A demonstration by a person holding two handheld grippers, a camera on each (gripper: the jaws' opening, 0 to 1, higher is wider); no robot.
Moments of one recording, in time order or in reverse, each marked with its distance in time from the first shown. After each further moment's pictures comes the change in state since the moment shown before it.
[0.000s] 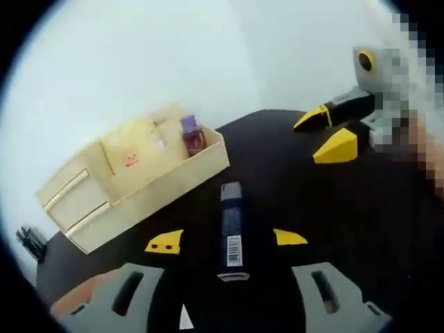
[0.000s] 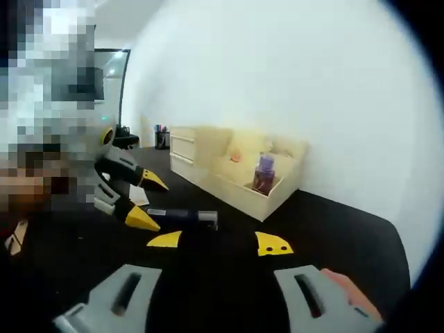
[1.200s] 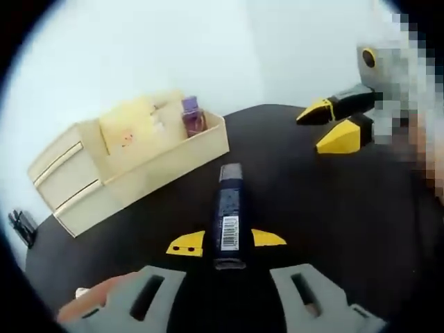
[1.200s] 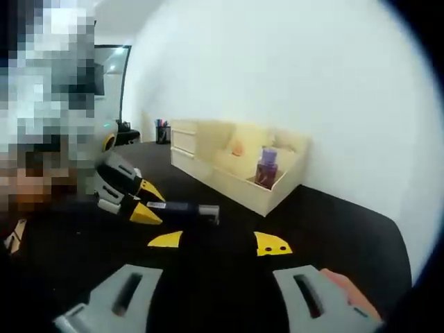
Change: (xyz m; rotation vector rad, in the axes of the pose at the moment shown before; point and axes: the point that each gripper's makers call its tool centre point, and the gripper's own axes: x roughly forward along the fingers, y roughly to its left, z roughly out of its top) left arm 0.004 -0.004 -0.020 -0.055 0.022 -0.022; right arm 0.002 0.000 -0.005 -0.007 0.030 0.009
